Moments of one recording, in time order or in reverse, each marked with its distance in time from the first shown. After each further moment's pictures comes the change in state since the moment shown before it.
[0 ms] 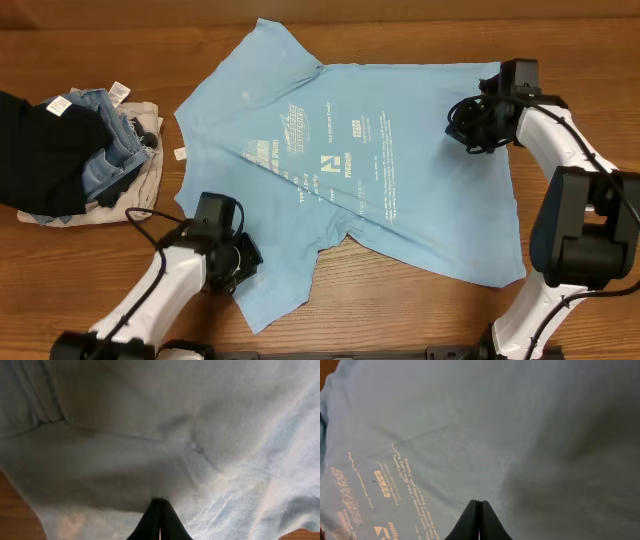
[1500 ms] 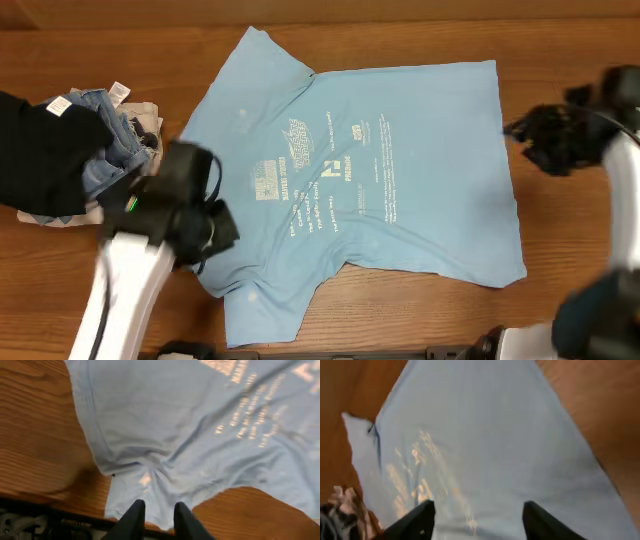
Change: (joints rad) left arm 0.001 -0.211 0.589 -0.698 -0.165 0.115; right arm -0.257 -0.429 0.022 -0.476 -0.053 -0.074
